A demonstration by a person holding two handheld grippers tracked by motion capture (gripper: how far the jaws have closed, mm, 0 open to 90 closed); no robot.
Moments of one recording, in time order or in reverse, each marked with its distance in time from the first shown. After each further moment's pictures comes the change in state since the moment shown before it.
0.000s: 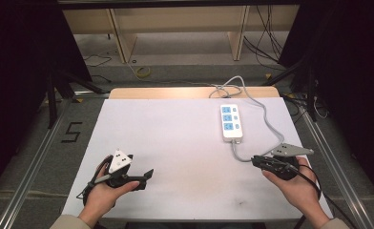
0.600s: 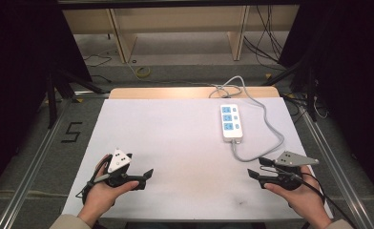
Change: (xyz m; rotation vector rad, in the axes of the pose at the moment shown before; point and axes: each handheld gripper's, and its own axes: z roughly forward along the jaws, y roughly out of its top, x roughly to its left) left arm 0.002 0.001 0.000 -0.009 -0.004 0.004; right arm 0.003 -0.022 -0.007 -0.083 0.074 -0.032
